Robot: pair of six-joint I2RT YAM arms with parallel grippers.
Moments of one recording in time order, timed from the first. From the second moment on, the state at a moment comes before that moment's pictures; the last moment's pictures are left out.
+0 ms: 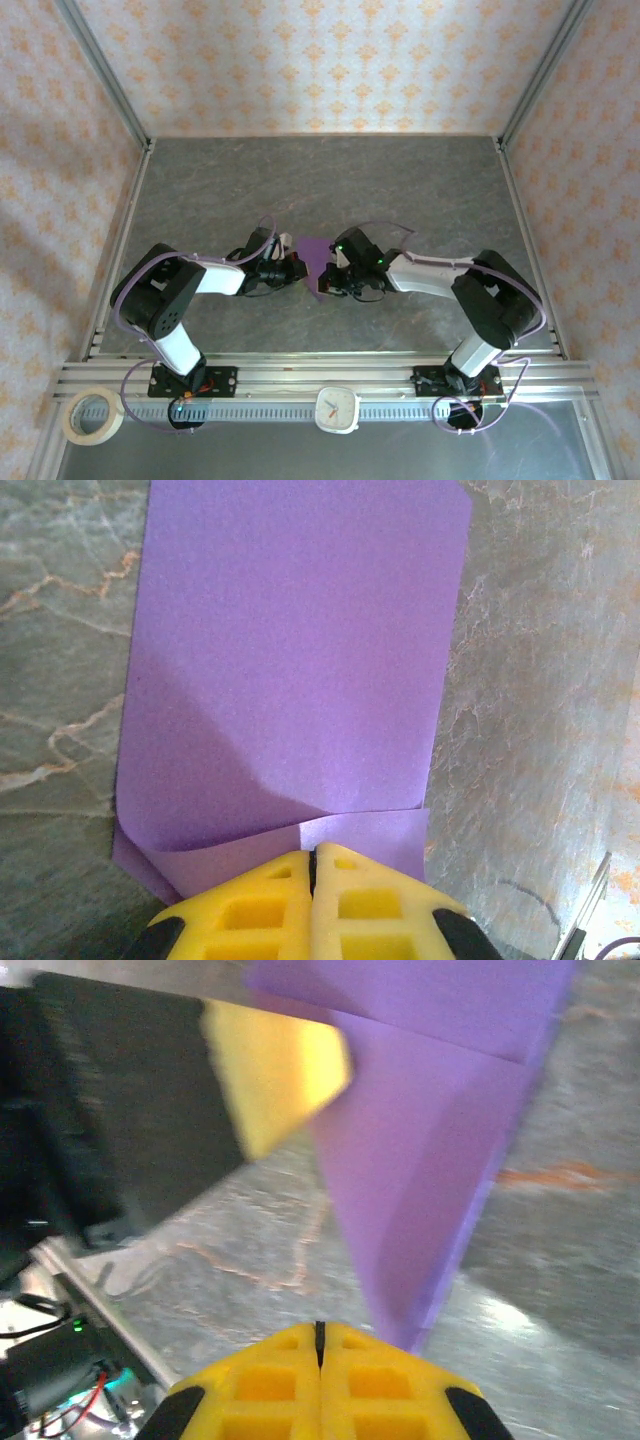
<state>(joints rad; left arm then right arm) -0.47 1.69 0.59 0.28 0.44 -0.89 0.78 1.63 0.83 -0.14 -0.46 0.85</state>
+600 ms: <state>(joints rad) -0.47 1.69 0.59 0.28 0.44 -0.89 0.82 1.75 0.80 -0.01 -0.42 0.90</state>
